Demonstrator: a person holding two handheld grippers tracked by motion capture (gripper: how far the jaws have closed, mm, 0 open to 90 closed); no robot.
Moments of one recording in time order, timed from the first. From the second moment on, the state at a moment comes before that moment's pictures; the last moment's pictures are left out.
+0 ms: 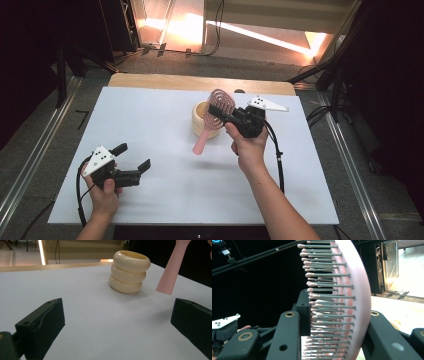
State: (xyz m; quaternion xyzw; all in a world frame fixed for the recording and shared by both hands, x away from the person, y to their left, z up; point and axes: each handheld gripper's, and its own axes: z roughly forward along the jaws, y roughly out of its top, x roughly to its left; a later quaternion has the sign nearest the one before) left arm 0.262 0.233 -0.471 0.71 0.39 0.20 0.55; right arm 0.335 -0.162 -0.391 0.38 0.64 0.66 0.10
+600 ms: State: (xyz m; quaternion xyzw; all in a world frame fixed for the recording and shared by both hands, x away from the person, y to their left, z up) left arm 0.254 0.254 -0.472 0.70 0.40 0.22 0.55; right arm 0.342 -0.173 -0.378 0.38 0.63 0.66 0.12
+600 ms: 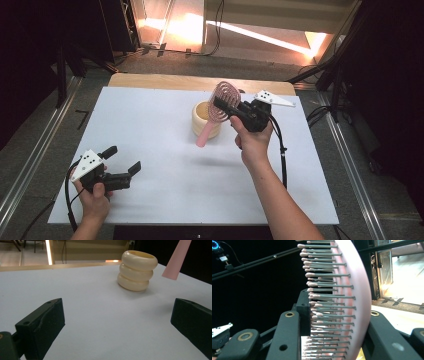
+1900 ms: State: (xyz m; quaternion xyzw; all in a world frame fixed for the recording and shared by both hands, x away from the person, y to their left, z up) left arm 0.246 0.267 -0.478 0.70 0.40 0.23 0.54; right arm 0.359 -0.185 -0.358 0.38 0.61 0.67 0.15
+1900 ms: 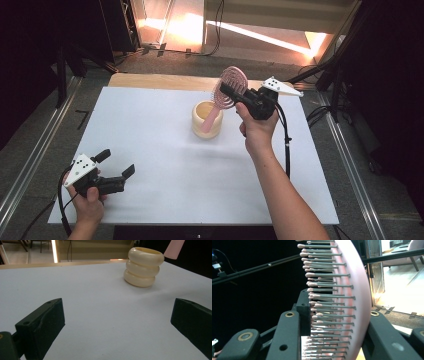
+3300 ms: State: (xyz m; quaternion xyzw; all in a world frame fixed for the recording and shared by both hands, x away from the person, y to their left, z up) left arm 0.246 0.266 -0.478 0.70 0.40 0.23 0.54; right arm 0.377 -0.195 -0.342 0.39 0.59 0.68 0.17
